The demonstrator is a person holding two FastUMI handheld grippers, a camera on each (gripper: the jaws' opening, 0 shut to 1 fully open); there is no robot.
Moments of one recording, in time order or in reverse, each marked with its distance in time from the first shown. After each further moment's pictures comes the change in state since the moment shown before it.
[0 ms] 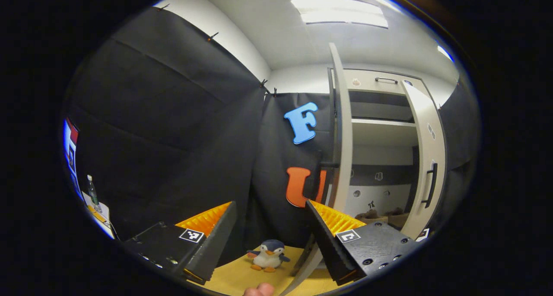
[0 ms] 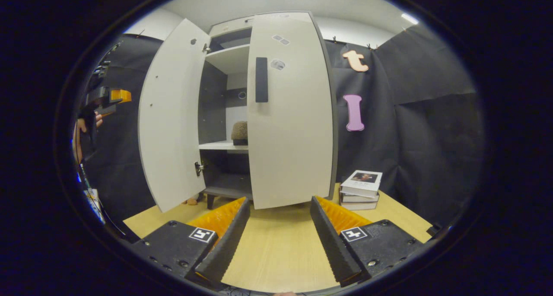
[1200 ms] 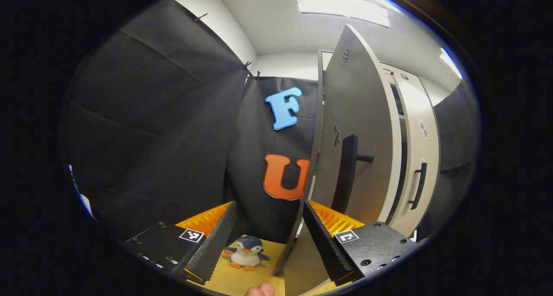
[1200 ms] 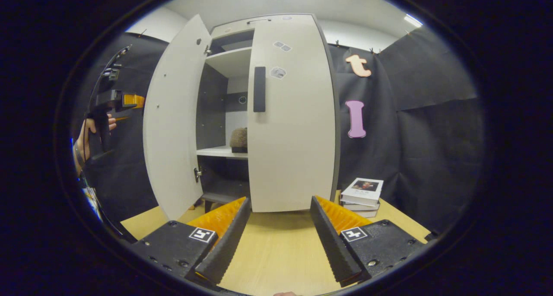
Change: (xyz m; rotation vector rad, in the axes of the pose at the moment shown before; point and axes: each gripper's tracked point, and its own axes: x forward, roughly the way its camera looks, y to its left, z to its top) left arm 0.008 -0.063 -0.026 -0.012 0.085 -0.178; right arm 0.018 -0.002 0.016 -0.010 -0.033 0.001
